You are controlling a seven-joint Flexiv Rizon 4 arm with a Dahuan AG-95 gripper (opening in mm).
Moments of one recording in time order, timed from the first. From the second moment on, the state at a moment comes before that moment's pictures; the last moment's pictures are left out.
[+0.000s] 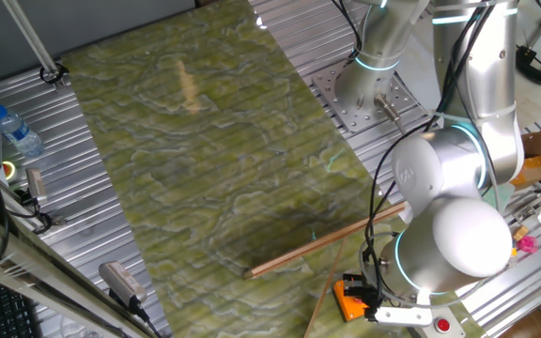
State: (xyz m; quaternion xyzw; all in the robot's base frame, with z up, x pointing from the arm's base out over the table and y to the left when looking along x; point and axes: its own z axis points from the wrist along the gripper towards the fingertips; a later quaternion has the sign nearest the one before) arm 0.363 0.488 0.091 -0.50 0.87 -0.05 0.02
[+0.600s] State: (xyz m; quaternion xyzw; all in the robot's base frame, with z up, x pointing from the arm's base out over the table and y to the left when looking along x) arm 0.370 0.493 0.090 -0.49 0.87 -0.05 0.01
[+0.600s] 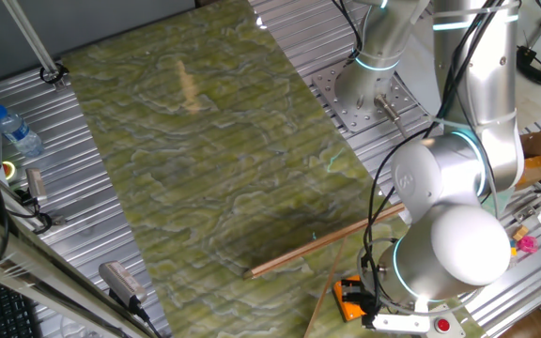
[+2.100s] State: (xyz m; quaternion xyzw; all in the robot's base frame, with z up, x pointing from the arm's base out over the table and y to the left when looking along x) arm 0.364 0.505 0.144 -0.48 0.88 -0.03 0.00
